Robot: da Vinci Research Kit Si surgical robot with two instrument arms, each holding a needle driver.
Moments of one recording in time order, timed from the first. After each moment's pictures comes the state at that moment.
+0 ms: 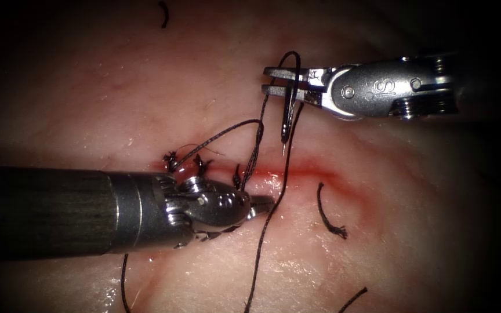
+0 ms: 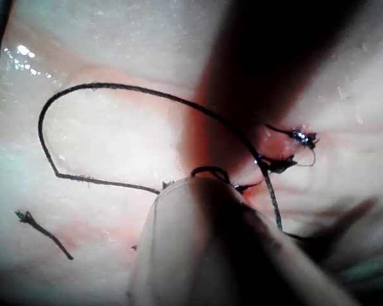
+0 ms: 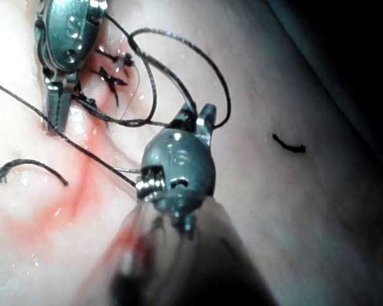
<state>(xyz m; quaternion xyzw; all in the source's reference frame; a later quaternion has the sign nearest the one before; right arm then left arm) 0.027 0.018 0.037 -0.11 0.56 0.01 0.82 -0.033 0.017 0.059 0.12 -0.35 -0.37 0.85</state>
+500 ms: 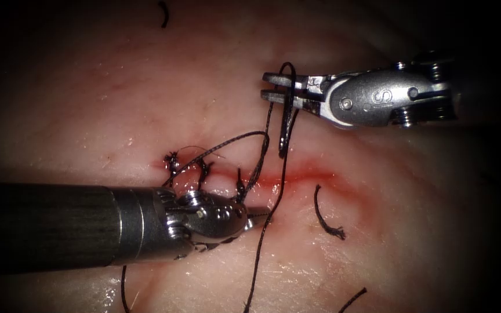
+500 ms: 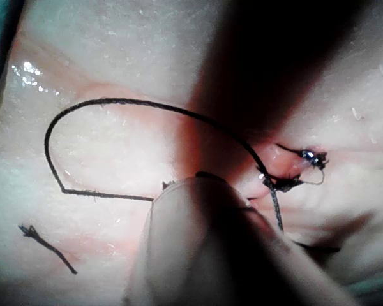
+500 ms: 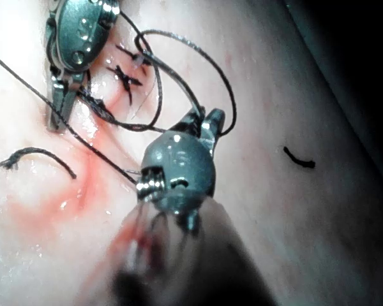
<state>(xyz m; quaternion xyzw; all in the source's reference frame) 0.027 0.016 0.038 -0.15 0.56 -0.03 0.81 -0.034 0.016 0.059 0.13 -0.36 -0.37 0.85</state>
